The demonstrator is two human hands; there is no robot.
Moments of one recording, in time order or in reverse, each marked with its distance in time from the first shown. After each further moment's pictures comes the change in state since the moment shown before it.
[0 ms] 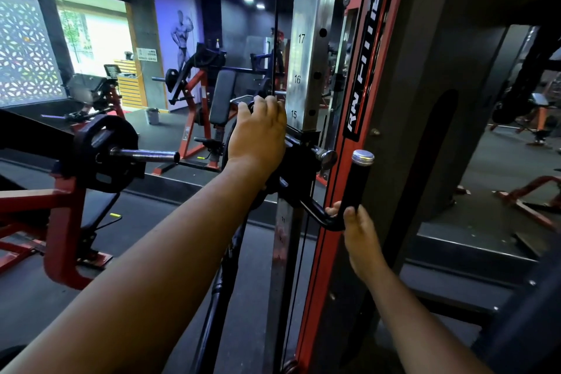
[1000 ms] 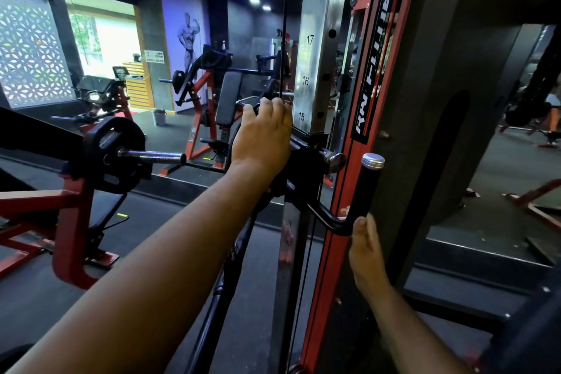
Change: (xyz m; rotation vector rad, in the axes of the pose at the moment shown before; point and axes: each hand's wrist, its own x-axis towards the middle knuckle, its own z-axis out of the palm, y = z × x) left_hand -0.001 -0.008 0.002 -0.028 0.022 0.016; right_hand -0.015 0.011 0.012 -0.007 0.101 0.089
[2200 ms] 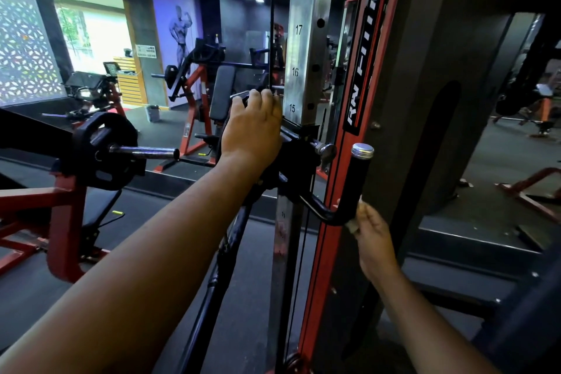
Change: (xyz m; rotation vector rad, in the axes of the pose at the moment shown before) left_hand -0.001 0.001 -0.005 -0.004 -0.029 -0.007; right_hand 0.015 -0.002 -0.020 0.198 0.016 -0.050
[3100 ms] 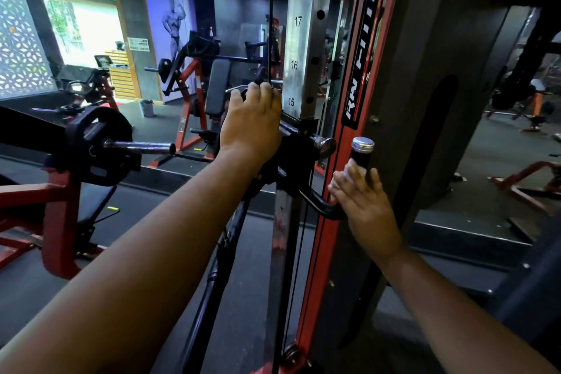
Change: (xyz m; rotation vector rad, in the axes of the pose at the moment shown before) left_hand 0.000 0.000 0.001 -0.018 0.017 0.012; right_hand 0.024 -0.020 -0.018 -1.411 -0.101 -1.202
